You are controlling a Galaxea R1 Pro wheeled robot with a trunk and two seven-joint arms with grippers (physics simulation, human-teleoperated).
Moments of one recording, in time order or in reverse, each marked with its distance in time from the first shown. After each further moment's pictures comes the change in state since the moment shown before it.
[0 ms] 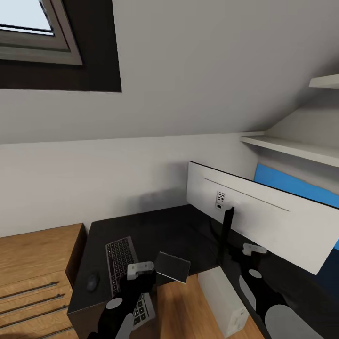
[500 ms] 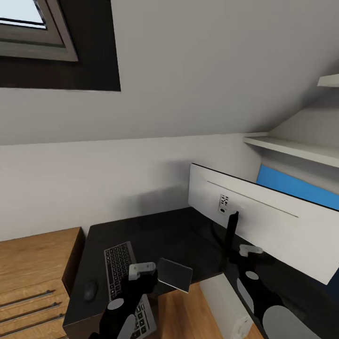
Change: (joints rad) left arm 0.000 0.000 -0.017 0.000 0.000 -0.001 0.000; right arm 0.000 0.014 0.003 0.022 0.066 -0.012 0.000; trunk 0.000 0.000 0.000
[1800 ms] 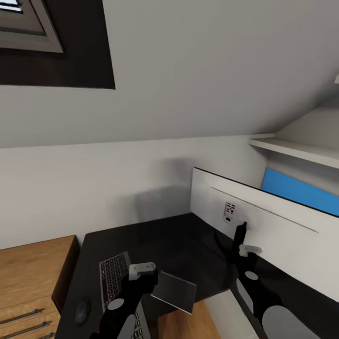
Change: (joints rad) left arm 0.000 0.000 -0.002 0.000 0.000 -0.001 0.000; right arm 0.000 0.003 0.000 0.002 0.010 0.002 -0.004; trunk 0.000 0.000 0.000
